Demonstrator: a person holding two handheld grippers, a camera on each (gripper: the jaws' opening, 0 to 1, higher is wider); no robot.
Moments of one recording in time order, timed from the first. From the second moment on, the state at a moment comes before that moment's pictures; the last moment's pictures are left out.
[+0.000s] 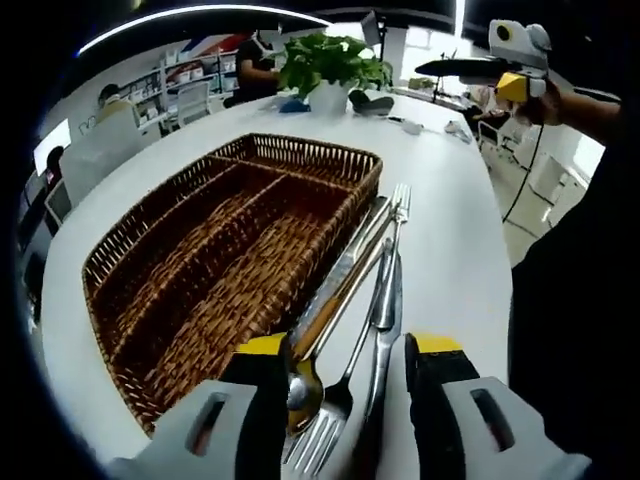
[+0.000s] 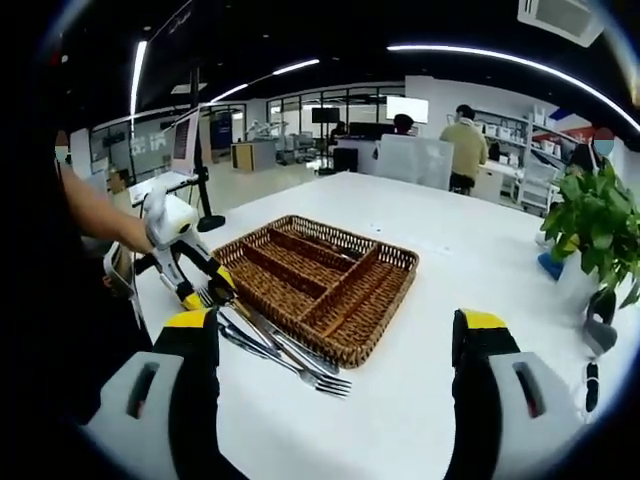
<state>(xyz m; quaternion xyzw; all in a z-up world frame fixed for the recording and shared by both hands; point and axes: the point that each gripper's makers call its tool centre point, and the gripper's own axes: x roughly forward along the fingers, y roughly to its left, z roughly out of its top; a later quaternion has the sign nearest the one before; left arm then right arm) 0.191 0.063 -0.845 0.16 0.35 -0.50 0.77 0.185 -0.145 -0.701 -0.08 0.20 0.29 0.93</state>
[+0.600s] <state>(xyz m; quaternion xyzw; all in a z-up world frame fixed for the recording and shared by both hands) 0.195 0.057 -0.860 0.23 0.36 -0.54 0.73 0.187 -0.147 -0.704 -0.08 0.20 0.29 0.93</state>
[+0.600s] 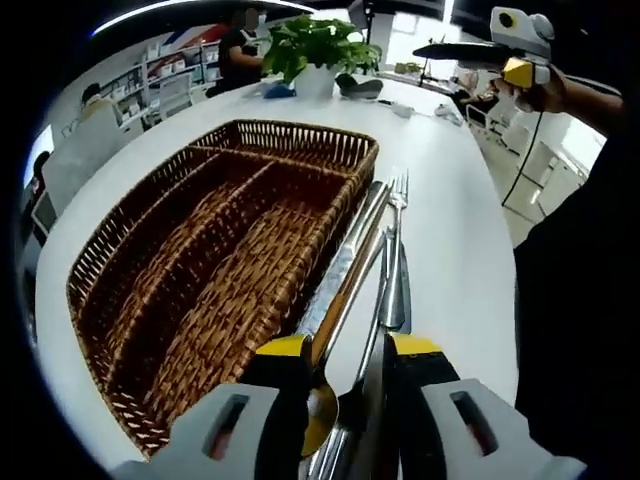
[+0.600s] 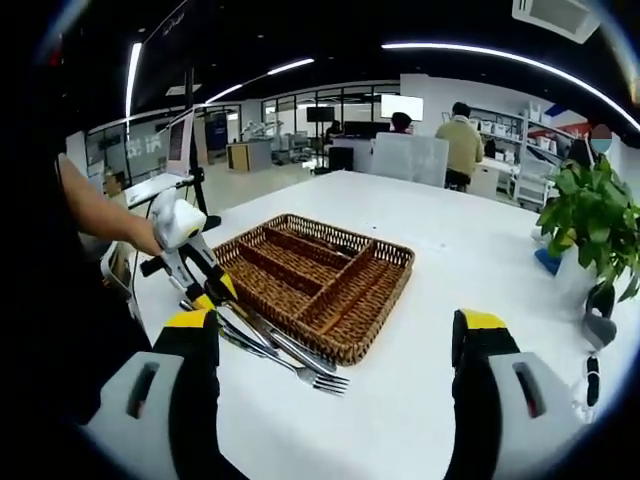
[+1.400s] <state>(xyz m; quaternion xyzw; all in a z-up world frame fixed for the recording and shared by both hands) 0.203 0.050 -0.872 0.32 0.34 -0.56 0.69 0.184 -0.154 -0.702 -0.08 0.20 0.28 0.94</state>
